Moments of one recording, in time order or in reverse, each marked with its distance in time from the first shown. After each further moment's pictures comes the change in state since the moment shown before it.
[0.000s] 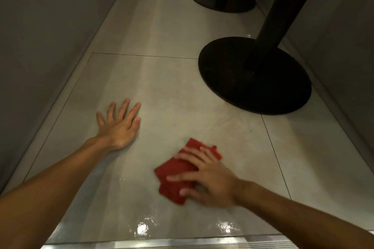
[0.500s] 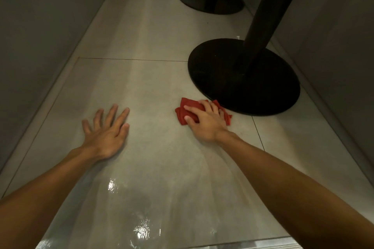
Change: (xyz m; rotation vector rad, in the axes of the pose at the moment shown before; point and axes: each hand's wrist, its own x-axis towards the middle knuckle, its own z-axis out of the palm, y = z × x) left_hand 0.000 -0.001 0.002 0.025 0.008 -0.012; right_hand 0.078 0.080 -0.055 0.065 0.192 0.670
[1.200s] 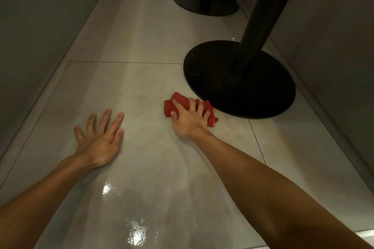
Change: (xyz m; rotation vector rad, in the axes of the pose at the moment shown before) left_hand 0.002 -0.004 0.005 0.009 0.013 0.002; right_hand 0.024 -0.043 0.008 0.004 -0.008 0.117
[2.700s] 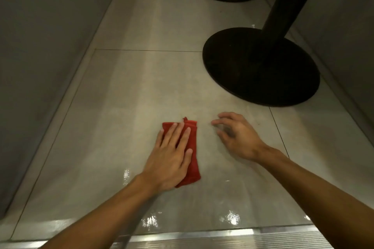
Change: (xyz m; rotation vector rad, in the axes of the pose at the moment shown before) left_hand -0.094 0.093 0.026 -0.075 0.152 0.480; right_hand -0.080 0.080 0.000 0.142 0.117 -0.339
